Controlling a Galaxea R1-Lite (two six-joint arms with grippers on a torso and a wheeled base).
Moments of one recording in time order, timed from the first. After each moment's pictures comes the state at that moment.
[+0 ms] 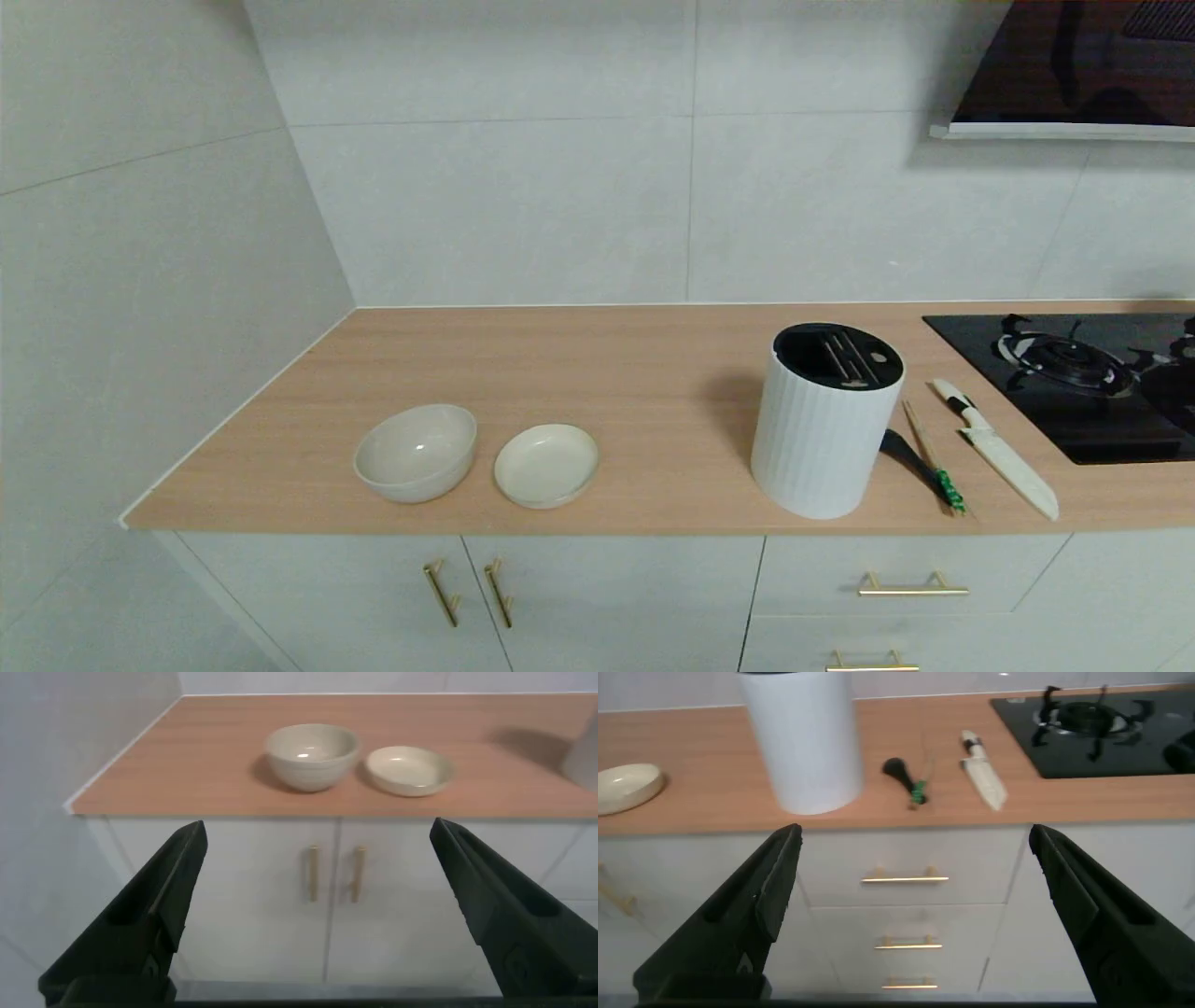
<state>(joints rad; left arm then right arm) 0.00 0.00 0.00 0.00 0.02 0.00 0.00 0.00 0.00 0.00 -0.01 0.03</state>
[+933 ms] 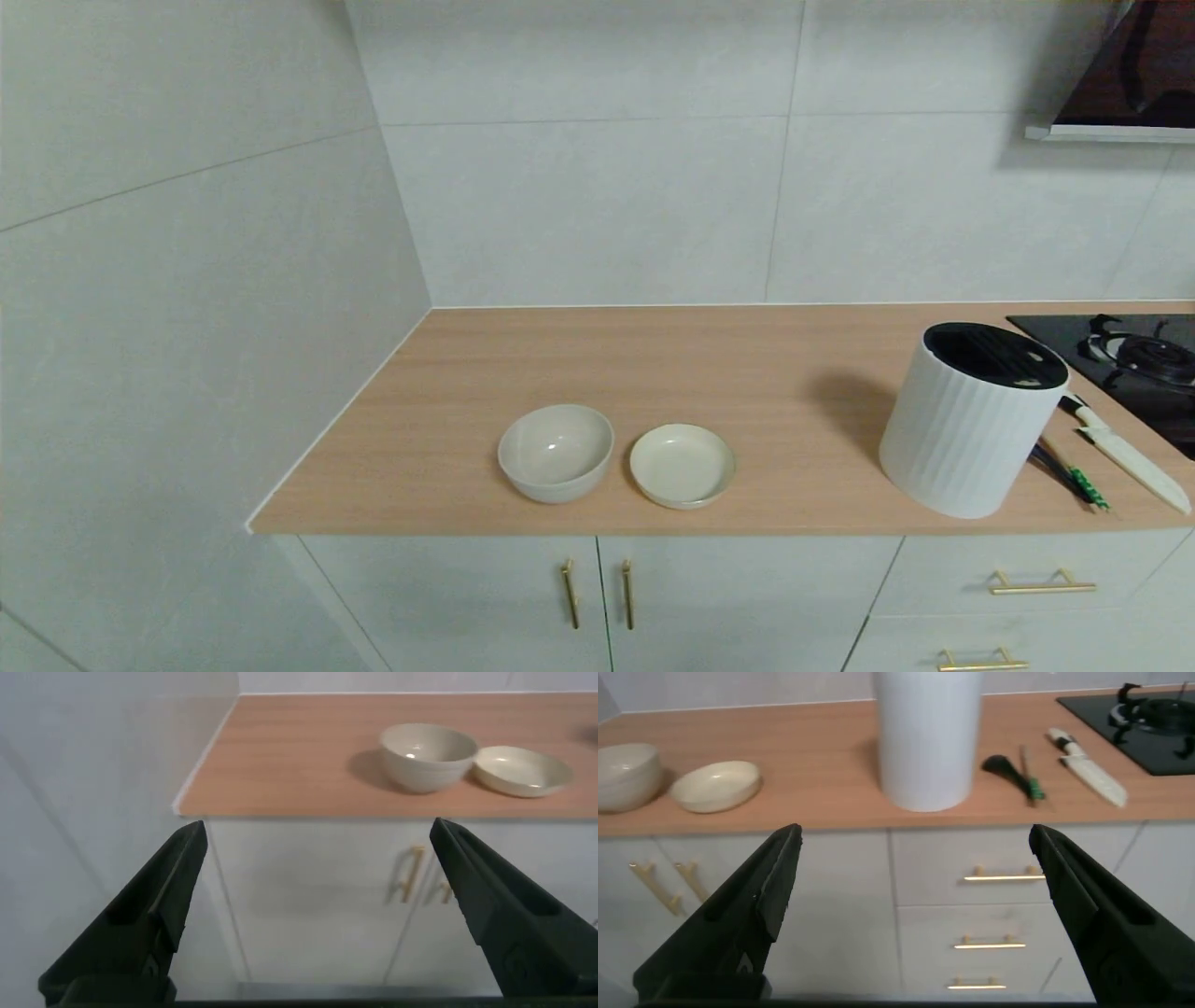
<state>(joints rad) 0.00 0.00 0.00 0.00 0.02 0.00 0.00 0.00 0.00 0.00 -0.01 0.03</state>
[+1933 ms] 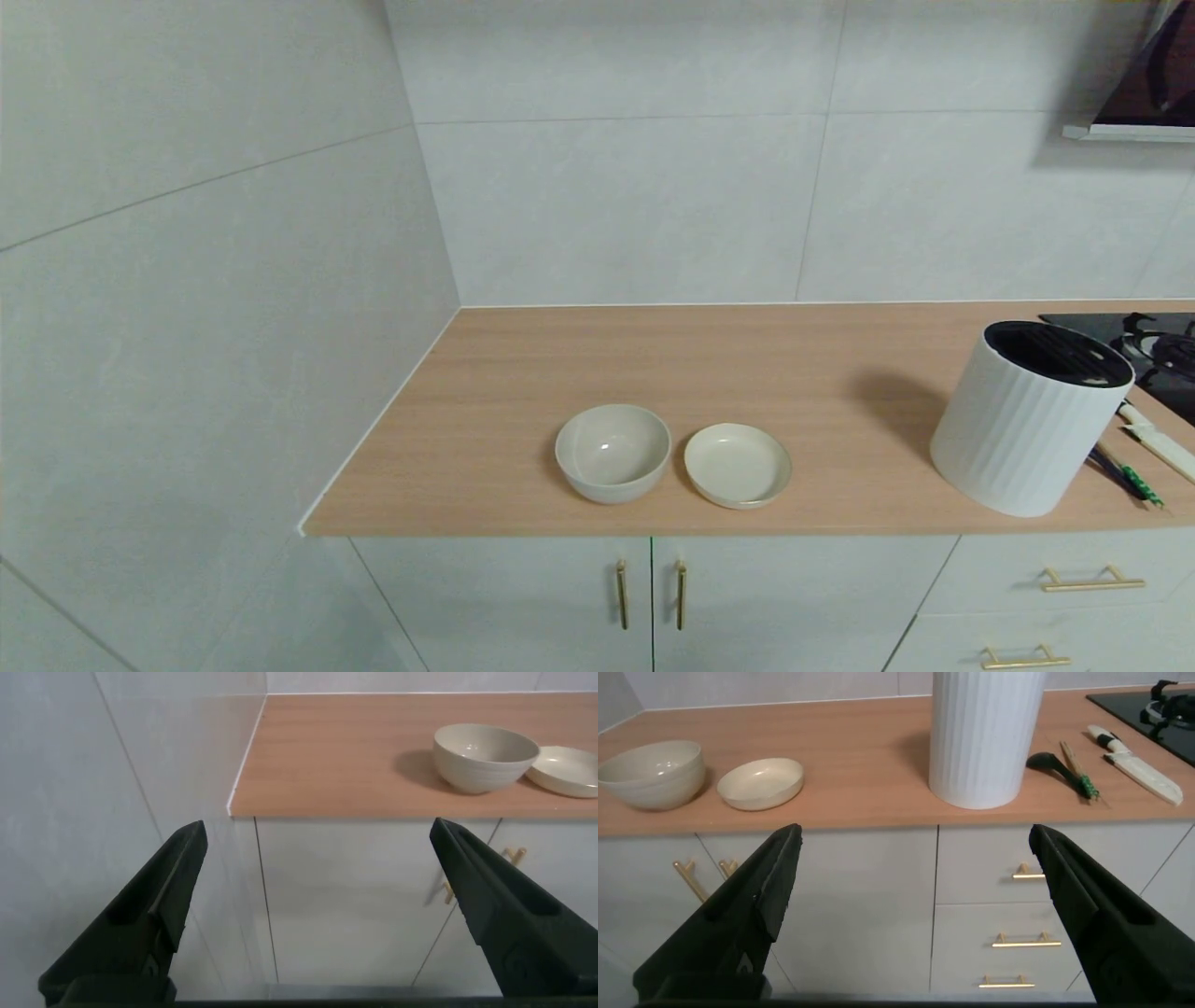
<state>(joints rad) 0.00 0.00 0.00 0.00 0.02 0.00 0.00 0.00 0.00 0.00 -0.01 0.03</state>
